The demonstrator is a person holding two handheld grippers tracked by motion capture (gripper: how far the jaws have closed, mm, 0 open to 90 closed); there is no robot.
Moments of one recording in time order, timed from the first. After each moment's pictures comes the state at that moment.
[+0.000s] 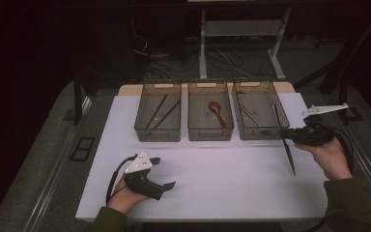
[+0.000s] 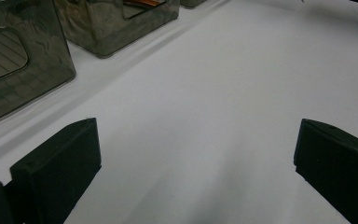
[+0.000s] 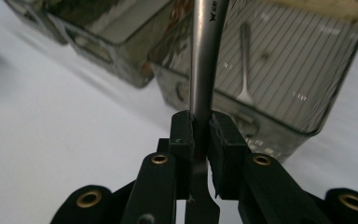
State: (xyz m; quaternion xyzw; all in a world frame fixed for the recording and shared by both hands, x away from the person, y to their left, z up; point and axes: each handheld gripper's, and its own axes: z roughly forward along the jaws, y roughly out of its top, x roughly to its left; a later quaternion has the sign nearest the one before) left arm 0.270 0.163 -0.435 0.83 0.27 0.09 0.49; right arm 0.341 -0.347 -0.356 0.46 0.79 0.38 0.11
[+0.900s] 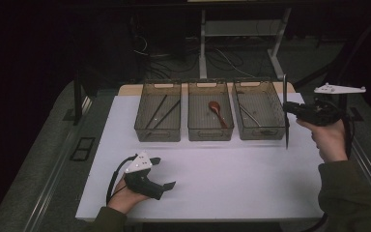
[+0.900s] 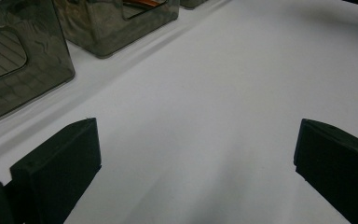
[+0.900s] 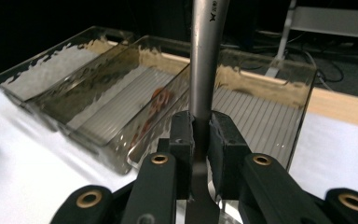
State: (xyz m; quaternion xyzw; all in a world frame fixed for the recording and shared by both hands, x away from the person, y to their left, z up) left arm 0.270 0.163 -0.435 0.83 0.27 0.09 0.49; right arm 0.367 -0.353 -0.317 0.46 0.73 0.47 0.19
